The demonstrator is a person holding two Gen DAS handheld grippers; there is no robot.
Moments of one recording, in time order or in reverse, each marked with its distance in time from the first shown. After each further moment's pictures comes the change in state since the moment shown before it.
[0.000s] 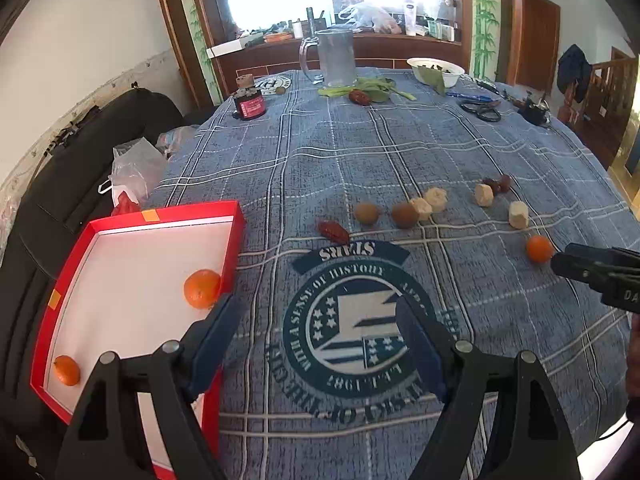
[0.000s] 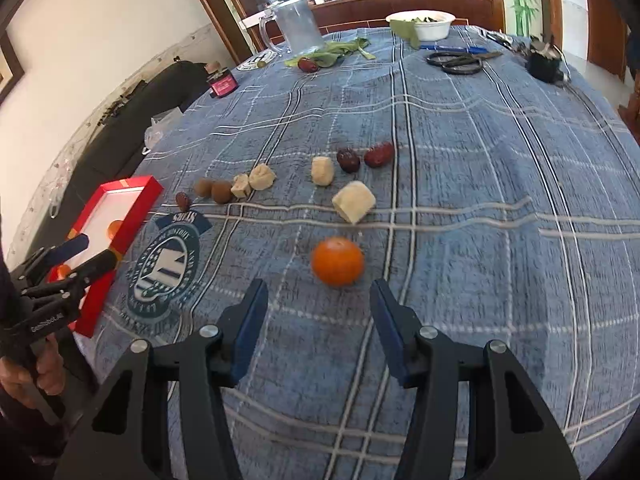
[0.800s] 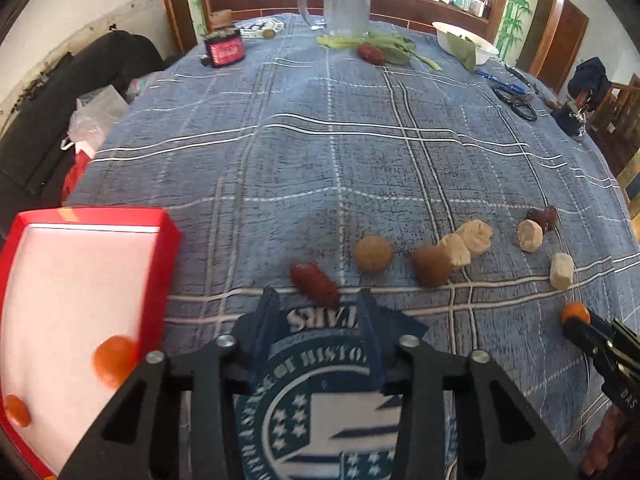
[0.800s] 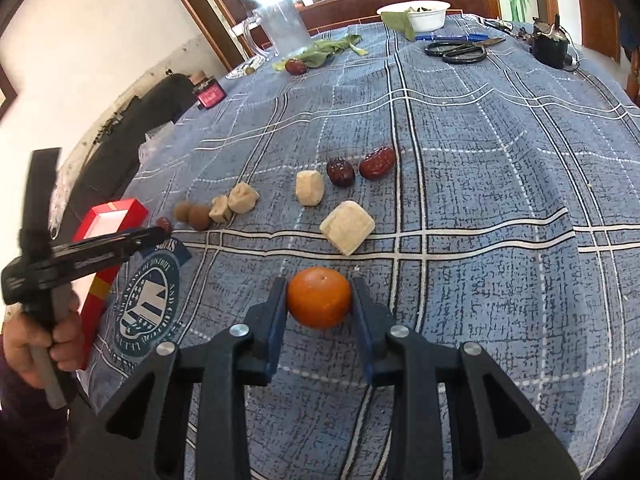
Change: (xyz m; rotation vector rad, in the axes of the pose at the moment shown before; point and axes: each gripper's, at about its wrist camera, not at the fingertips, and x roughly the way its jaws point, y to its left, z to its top) left arm 0.104 -0.006 0.046 -0.092 0.193 -0.097; right arm 0.028 -0.020 0.005 0.076 -0.018 0.053
